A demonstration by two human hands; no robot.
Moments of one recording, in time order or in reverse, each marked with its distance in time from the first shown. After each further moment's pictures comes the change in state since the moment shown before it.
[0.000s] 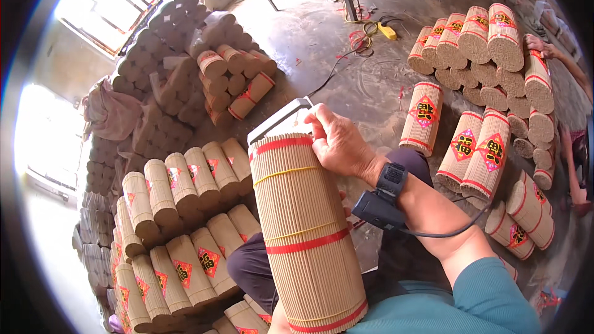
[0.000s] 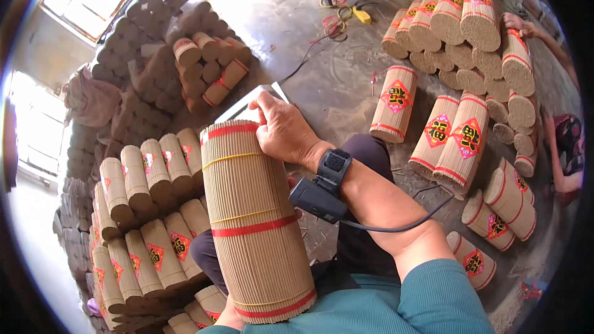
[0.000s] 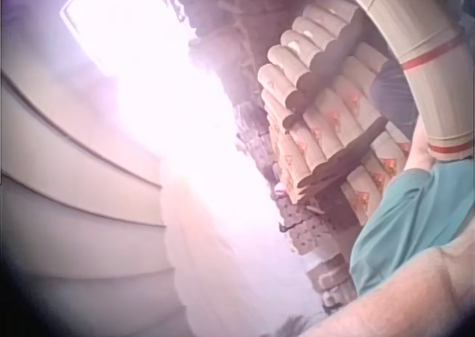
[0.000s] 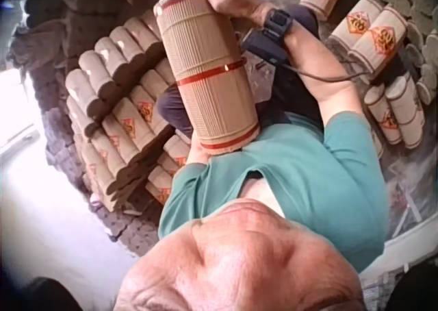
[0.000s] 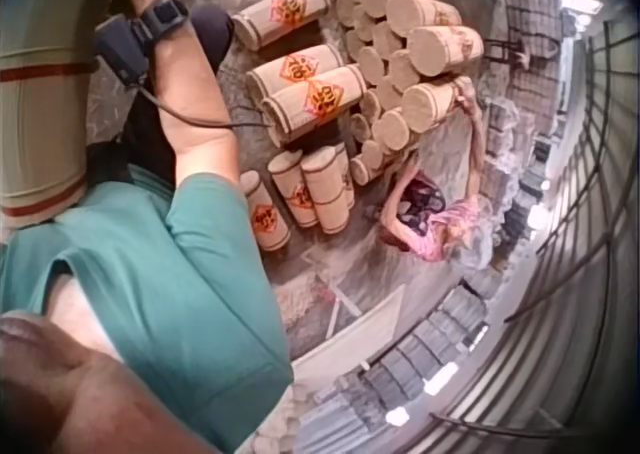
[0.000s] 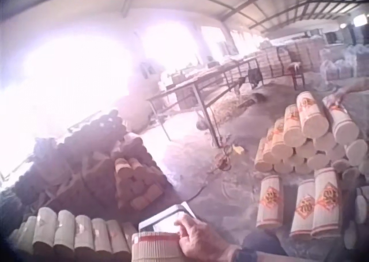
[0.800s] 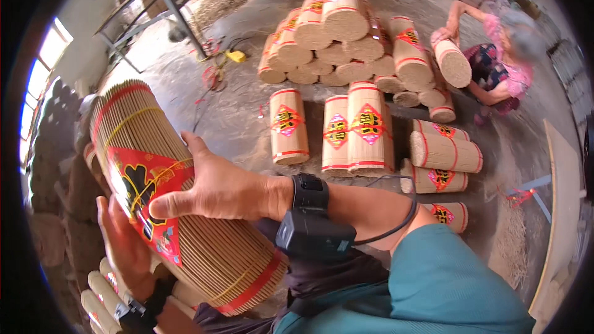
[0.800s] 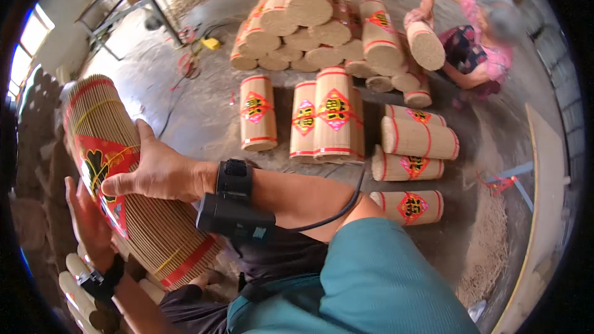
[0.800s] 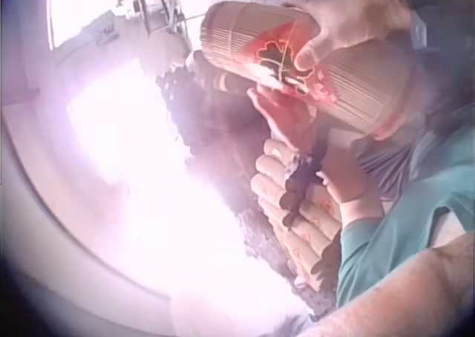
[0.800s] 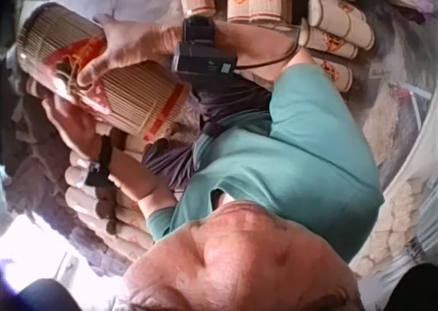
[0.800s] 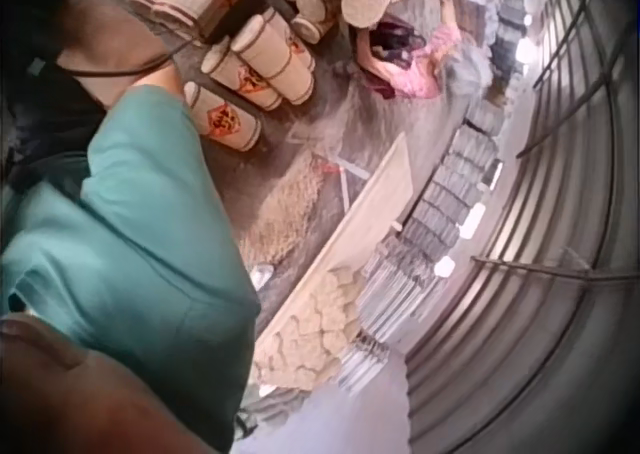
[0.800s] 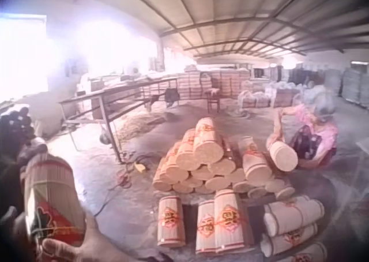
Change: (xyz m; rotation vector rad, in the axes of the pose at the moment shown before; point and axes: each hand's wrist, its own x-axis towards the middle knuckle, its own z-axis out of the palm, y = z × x) left_hand 0.103 0.067 0.109 0.940 -0.173 0.120; right_hand -0.030 -0.067 -0.123 0.747 -0.015 0.357
